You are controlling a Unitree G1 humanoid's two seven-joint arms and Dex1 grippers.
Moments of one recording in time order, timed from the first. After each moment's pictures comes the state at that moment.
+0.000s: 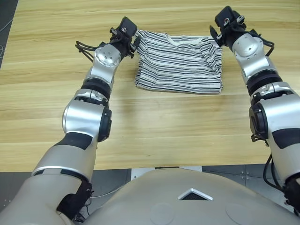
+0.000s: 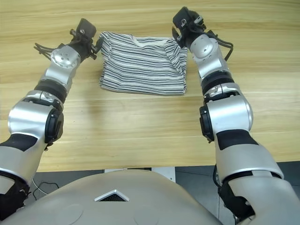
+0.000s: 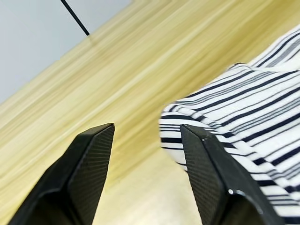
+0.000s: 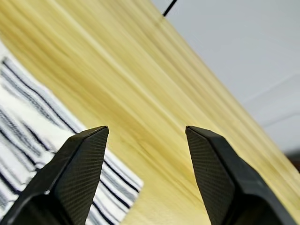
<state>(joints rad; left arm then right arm) -0.87 0.26 -0.14 1.29 0.17 -0.26 -0.27 -0.95 -0.29 0.18 1.28 -0.26 -0.28 0.20</state>
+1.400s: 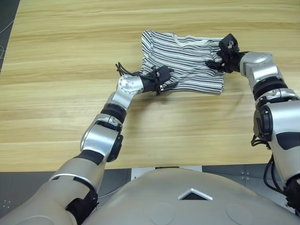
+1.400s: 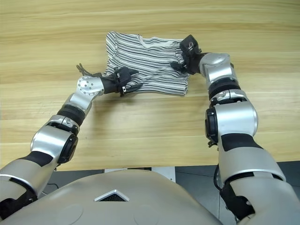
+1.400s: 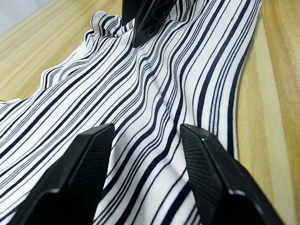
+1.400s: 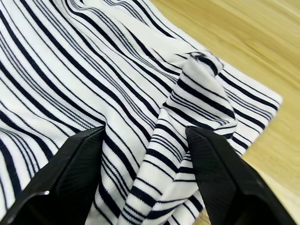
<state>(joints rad) -0.60 0.16 -0.30 1.07 0.18 -0.47 -0.75 -0.89 -0.33 0.09 1.30 -0.15 0.05 0.68</state>
